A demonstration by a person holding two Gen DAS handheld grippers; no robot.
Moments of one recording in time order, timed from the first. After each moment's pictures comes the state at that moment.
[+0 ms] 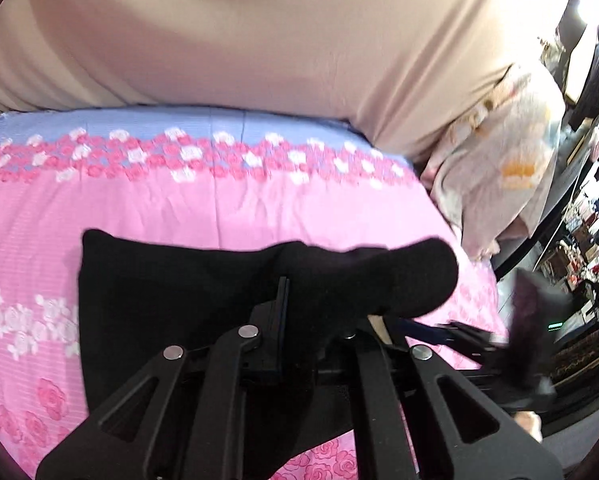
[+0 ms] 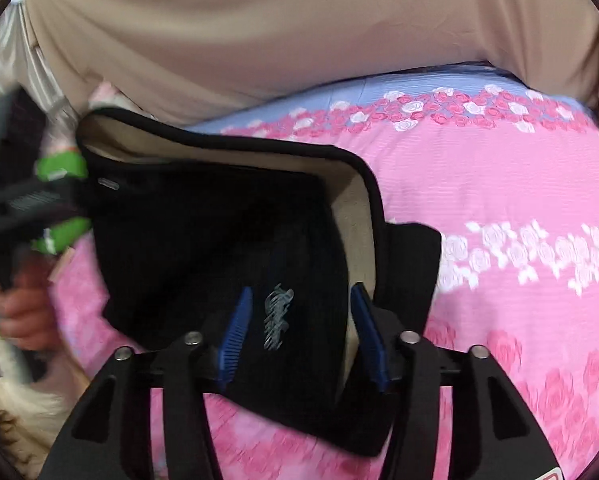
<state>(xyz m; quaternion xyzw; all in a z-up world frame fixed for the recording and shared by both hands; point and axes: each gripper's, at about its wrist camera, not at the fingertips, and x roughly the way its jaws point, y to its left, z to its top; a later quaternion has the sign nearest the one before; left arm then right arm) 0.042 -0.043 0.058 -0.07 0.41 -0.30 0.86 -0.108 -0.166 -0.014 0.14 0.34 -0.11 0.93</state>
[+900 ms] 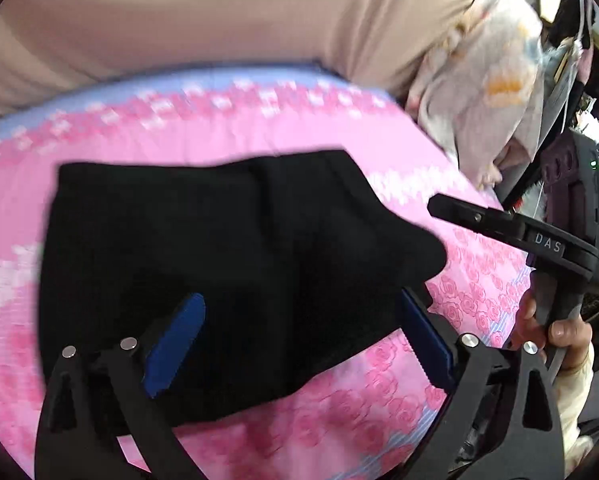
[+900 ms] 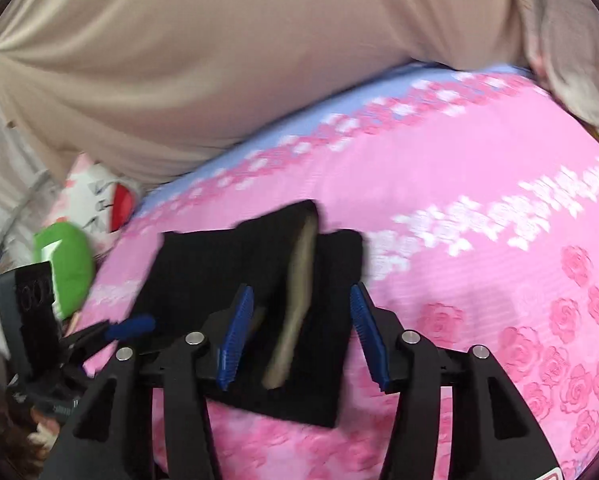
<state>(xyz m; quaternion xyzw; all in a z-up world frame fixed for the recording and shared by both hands) -0.039 -0.064 0.012 0.02 0.42 -0.33 0.85 -0.187 -0.193 0.002 0.24 0.26 -0.14 0.93</state>
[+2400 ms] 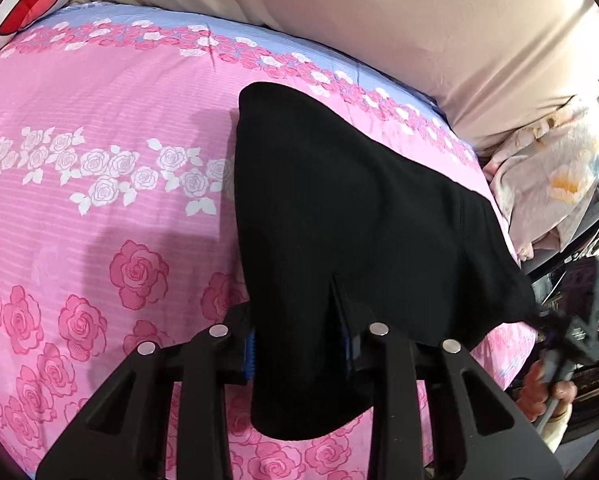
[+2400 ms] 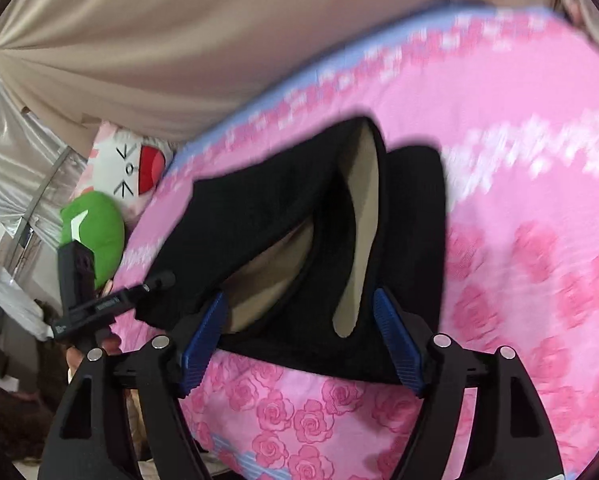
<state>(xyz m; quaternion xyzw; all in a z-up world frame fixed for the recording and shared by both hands) 0.006 0.086 -0.032 -0.14 0.49 -0.22 0.83 -0.152 -0.179 -0.042 0.29 0.33 -0.07 0.89</state>
